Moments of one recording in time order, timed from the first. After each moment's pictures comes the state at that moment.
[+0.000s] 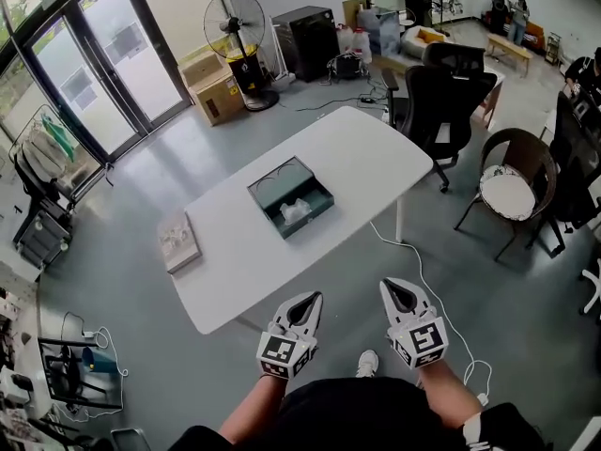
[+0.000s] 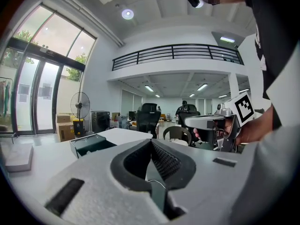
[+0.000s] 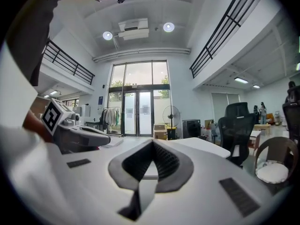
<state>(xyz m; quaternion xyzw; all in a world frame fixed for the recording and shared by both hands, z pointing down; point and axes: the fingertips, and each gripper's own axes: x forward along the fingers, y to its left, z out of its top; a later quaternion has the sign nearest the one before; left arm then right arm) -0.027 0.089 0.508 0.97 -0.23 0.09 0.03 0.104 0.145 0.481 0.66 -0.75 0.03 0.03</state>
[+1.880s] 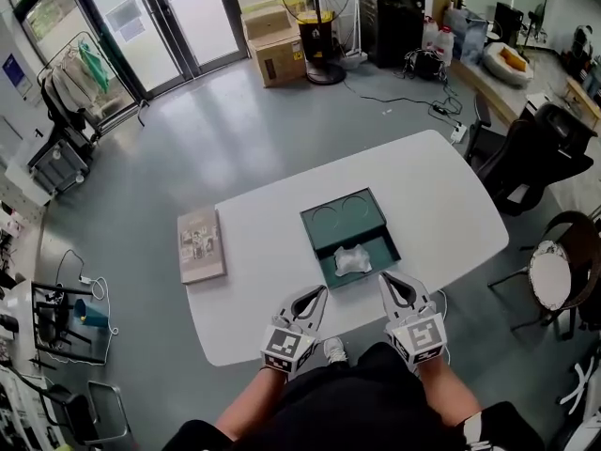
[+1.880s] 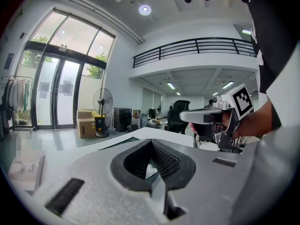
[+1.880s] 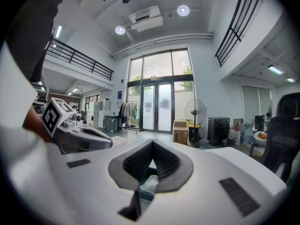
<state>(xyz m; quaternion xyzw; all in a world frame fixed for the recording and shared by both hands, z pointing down) -0.064 -0.203 0.534 0.93 -0.34 0.10 0.07 0.057 -0.194 0.489 0.54 -0.84 0.02 0.07</state>
